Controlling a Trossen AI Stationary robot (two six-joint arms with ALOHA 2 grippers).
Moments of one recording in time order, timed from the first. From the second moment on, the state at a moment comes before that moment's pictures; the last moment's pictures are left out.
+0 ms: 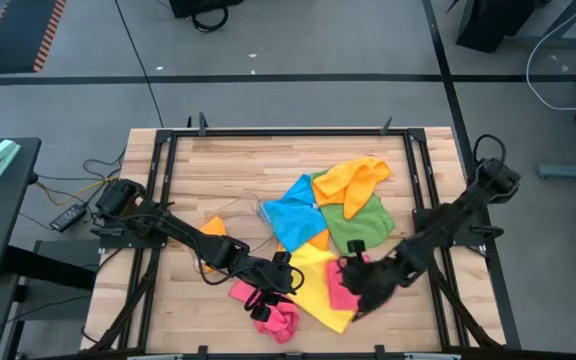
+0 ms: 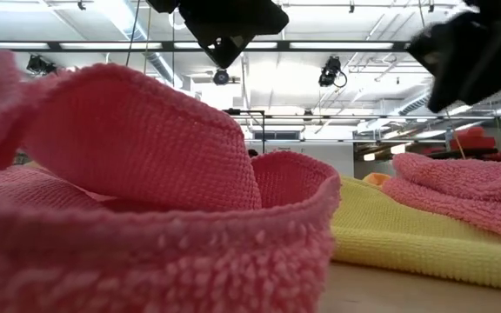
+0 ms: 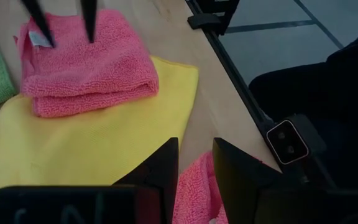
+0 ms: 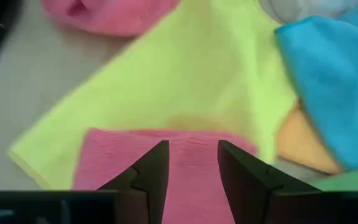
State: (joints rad) left arm -0.44 1.79 1.19 -0.01 0.01 -0.17; right arm 0.68 1.51 0.87 -0.36 0.43 0.44
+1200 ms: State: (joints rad) left arm -0.45 2.22 1.64 -0.21 -0.49 0.45; right arm 0.85 1.42 0.70 -0.29 0.43 0.92
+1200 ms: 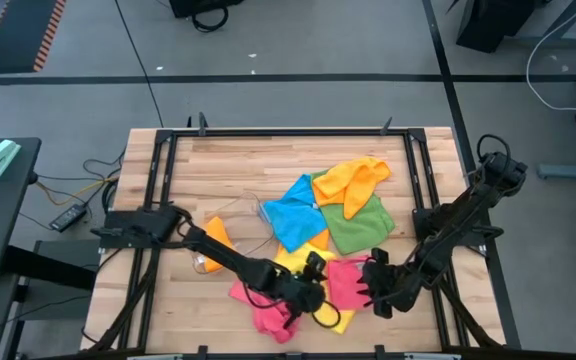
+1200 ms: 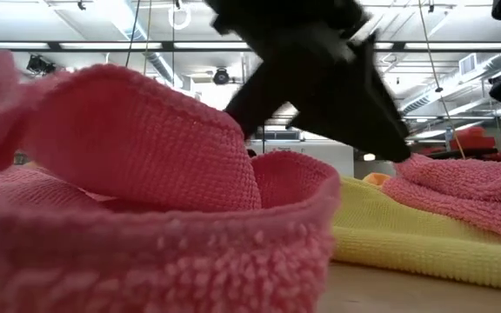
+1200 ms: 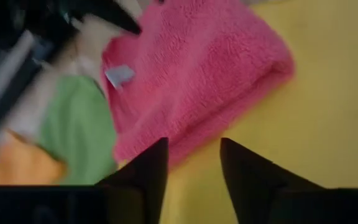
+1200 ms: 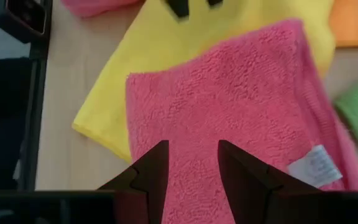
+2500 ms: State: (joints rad) left arm -0.36 2.29 1.68 -0.15 -0.42 1.07; right arm 0.93 1.42 0.70 -0.19 0.71 0.95
